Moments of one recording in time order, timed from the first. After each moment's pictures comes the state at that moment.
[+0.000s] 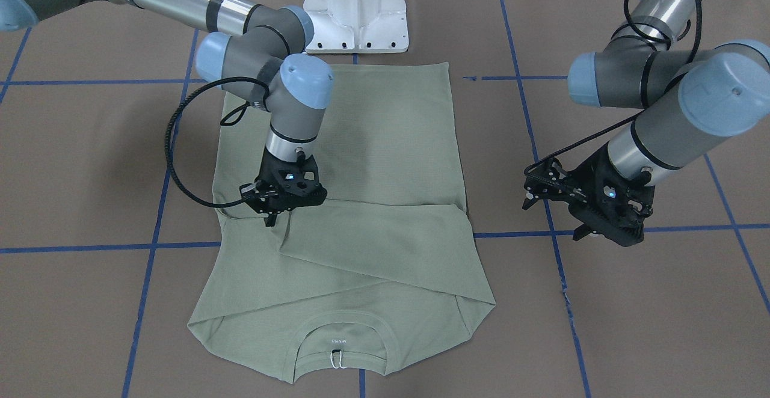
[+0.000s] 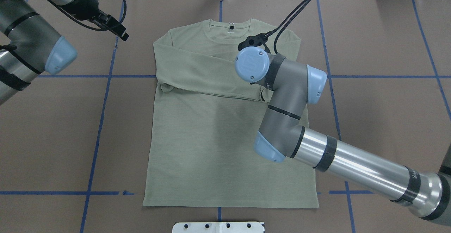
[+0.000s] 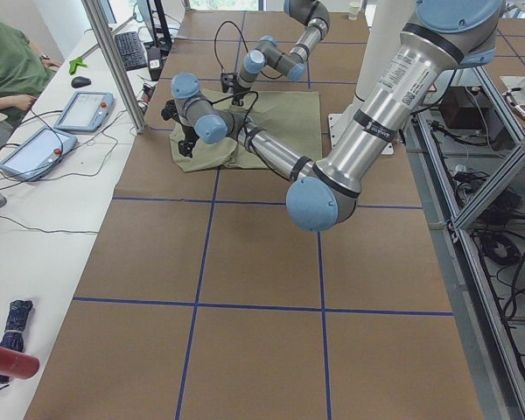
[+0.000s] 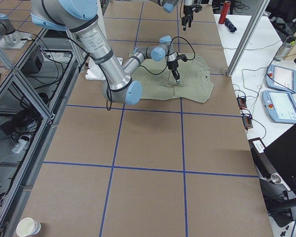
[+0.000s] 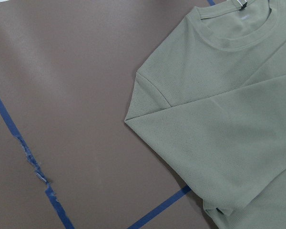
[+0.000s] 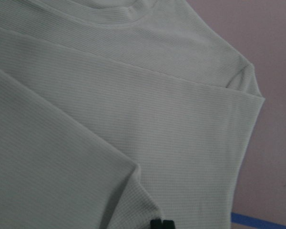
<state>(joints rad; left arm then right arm) -1.04 -2.15 -1.50 -1.86 -2.33 -0.35 0.58 -0.84 1.48 -1.67 1.45 0.79</state>
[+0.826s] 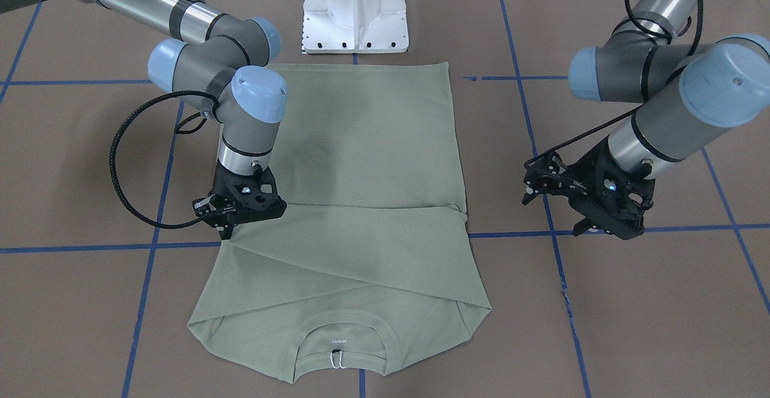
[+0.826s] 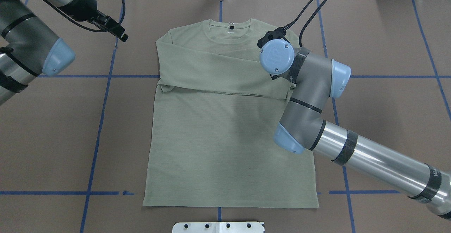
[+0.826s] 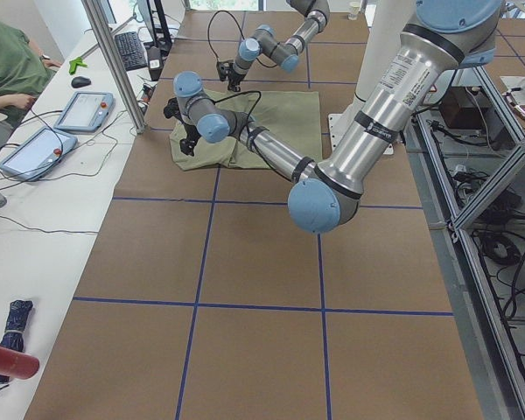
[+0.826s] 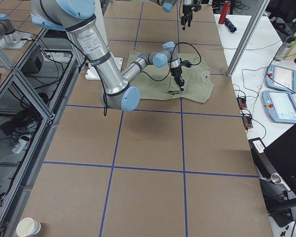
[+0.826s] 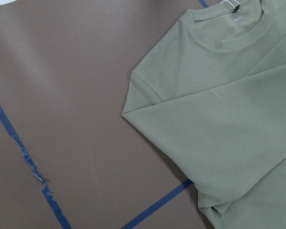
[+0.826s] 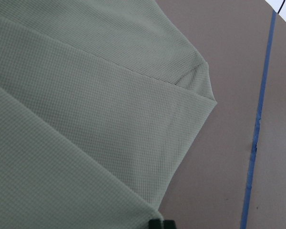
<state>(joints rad) -1.04 -2.14 -1.53 -1.86 -2.32 -0.35 0.62 -0.90 1.50 -1.65 1.45 0.67</state>
